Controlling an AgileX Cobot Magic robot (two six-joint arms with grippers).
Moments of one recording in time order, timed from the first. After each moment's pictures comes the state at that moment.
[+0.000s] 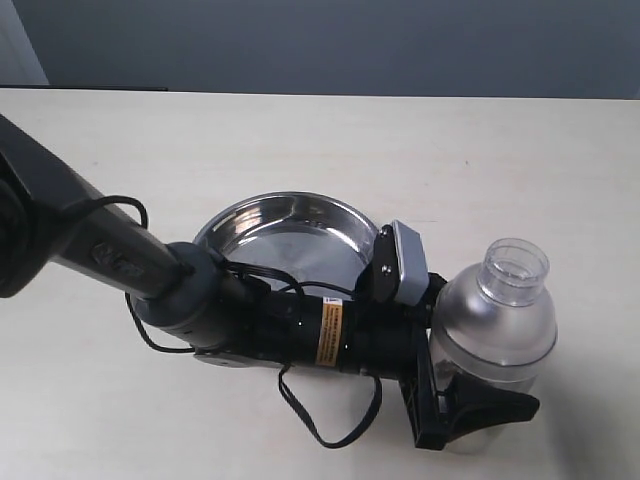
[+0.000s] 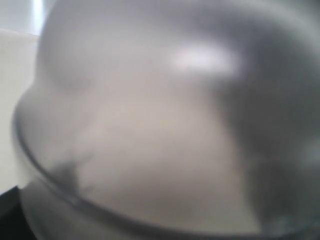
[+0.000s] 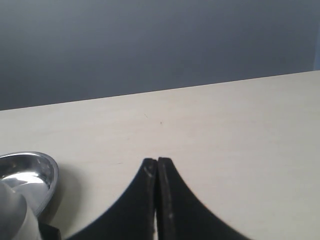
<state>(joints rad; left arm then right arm) -0.73 2.17 -0.92 0.84 -1.20 -0.55 0.08 0.00 0.00 0.06 0.24 0.12</state>
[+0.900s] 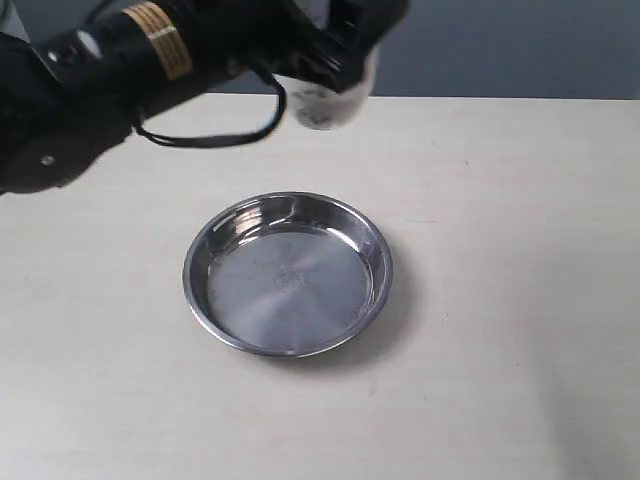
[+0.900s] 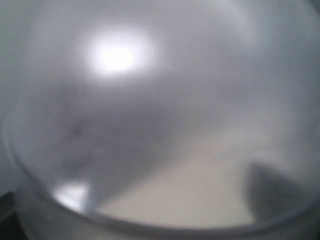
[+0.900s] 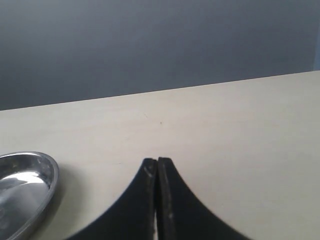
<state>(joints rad) -0.51 1.49 -0.92 0.31 -0.51 -0.28 0.08 0.00 0.00 0.06 0.24 0.12</state>
